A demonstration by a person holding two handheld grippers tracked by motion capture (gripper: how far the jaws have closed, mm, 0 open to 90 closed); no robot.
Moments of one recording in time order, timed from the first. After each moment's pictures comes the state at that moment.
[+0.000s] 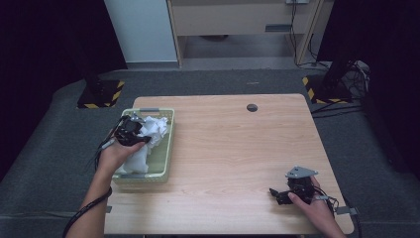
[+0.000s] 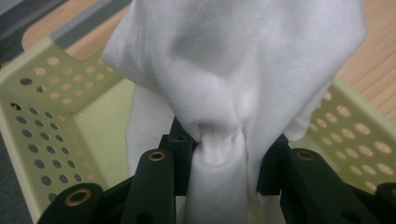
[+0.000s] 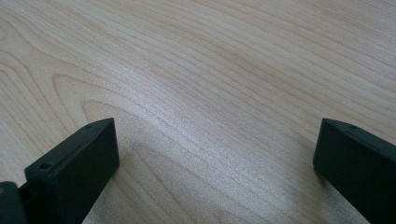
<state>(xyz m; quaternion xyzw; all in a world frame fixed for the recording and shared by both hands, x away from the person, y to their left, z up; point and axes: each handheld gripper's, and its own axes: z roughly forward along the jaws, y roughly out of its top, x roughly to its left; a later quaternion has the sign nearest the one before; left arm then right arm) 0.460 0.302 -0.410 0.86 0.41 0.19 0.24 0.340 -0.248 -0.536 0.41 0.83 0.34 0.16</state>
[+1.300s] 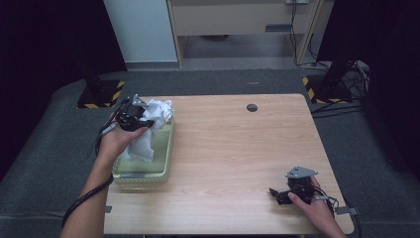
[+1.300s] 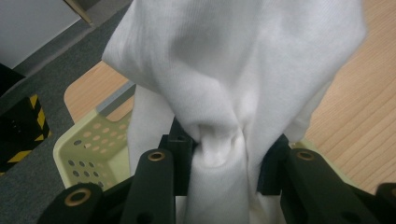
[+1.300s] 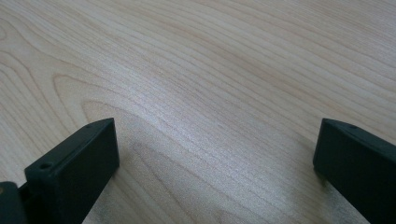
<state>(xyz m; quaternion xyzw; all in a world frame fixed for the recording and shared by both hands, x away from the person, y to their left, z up) 0.473 0.278 -0.359 0.86 0.38 0.23 0.25 0.340 -0.248 -0.536 0.41 0.83 0.34 0.16</state>
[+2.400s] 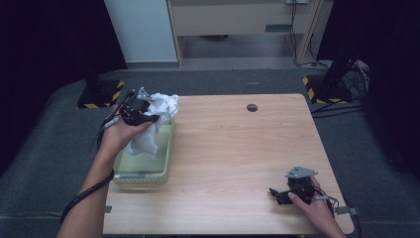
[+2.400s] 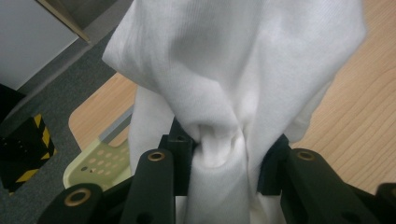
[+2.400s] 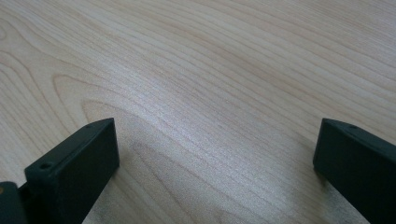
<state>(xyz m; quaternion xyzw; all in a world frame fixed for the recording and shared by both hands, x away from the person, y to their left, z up) 0.471 0.255 -0.328 0.87 0.35 0.24 0.25 0.340 -0.248 -0.536 0.41 0.83 0.34 0.16</state>
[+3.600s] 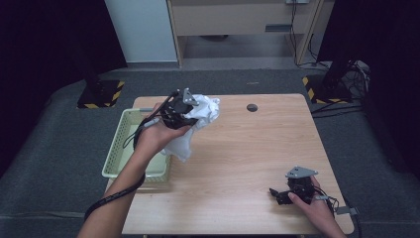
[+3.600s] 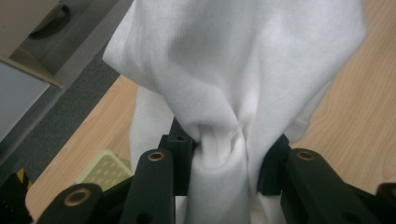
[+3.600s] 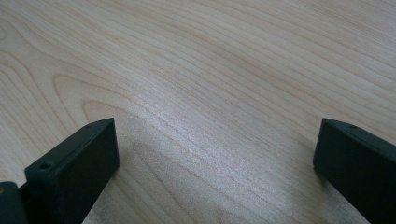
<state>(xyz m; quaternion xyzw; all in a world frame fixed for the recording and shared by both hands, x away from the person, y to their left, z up) 0.447 0.132 -0.310 0.91 0.25 0.22 0.26 0.341 -0.248 -0.536 0.41 0.83 0.35 0.16</state>
